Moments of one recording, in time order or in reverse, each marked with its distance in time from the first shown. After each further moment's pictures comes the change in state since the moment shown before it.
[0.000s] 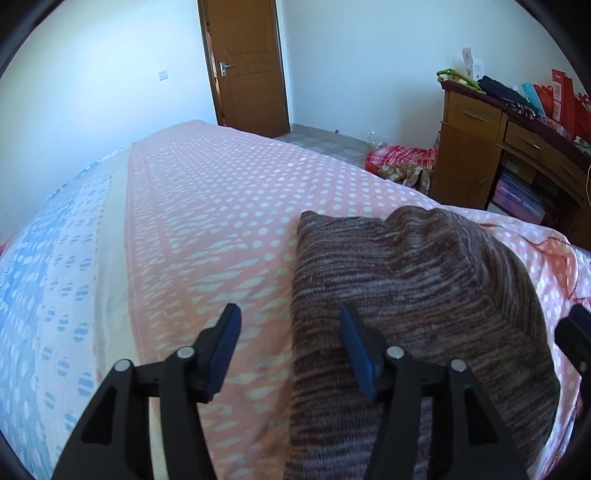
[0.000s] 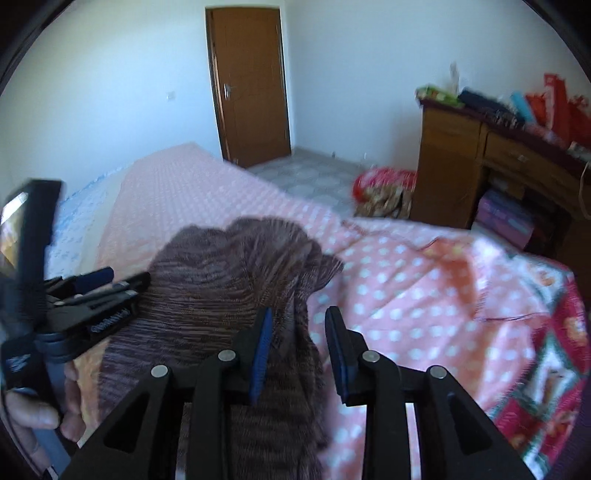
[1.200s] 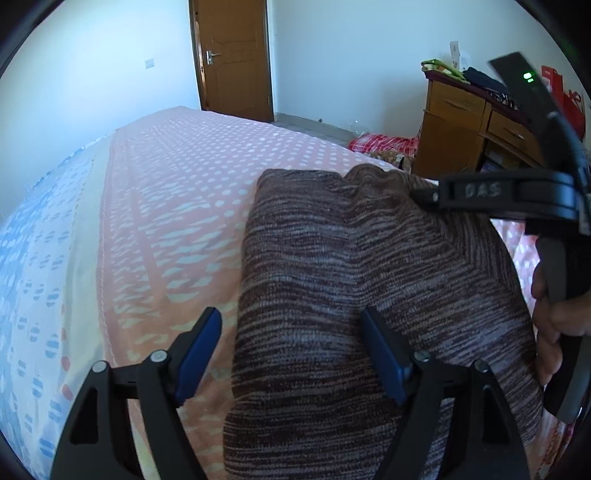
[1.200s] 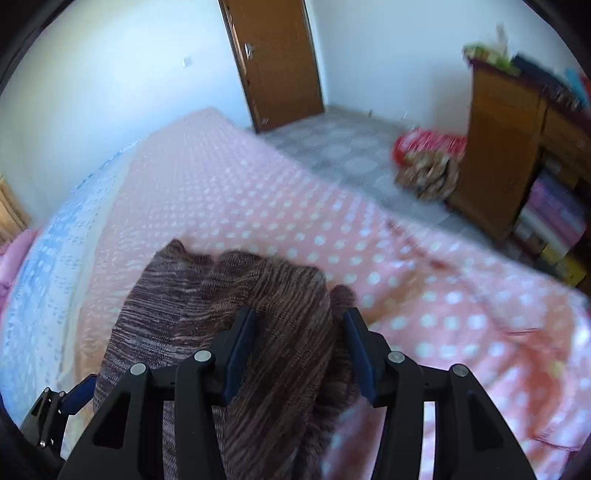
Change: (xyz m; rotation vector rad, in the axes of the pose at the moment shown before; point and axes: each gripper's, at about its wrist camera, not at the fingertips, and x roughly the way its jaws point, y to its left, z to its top) left arm 0.013 -0.027 -0.028 -0.005 0.038 -0.070; right arm 0.140 -0.019 0.065 0.041 0.271 0.176
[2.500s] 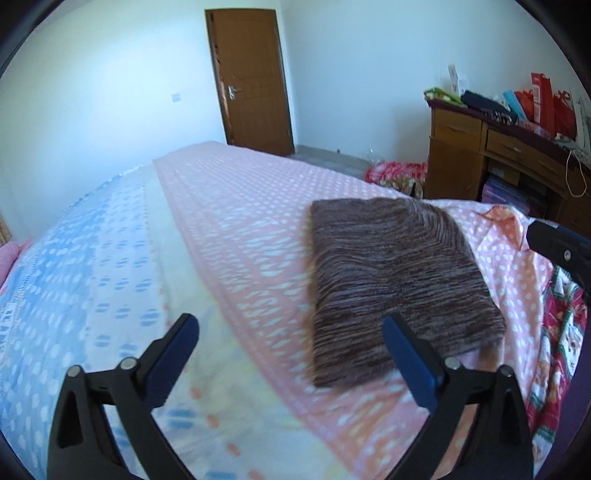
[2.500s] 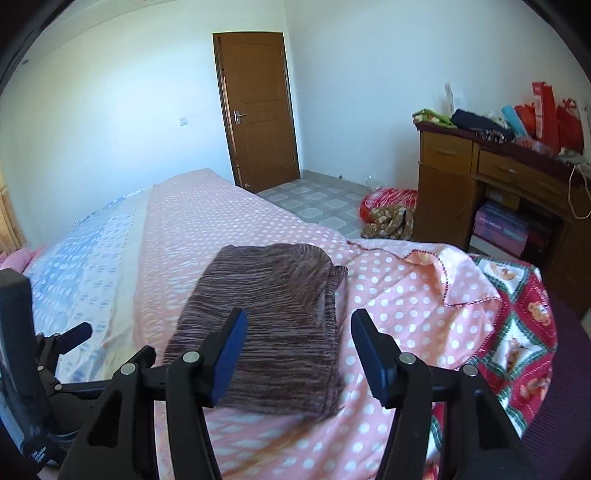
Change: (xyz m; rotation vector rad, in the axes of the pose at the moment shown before) left arm -0.129 0.042 -0.044 0.004 -0.147 0.092; right arm -0.197 0.060 -0.132 -0.007 -0.350 -0.145
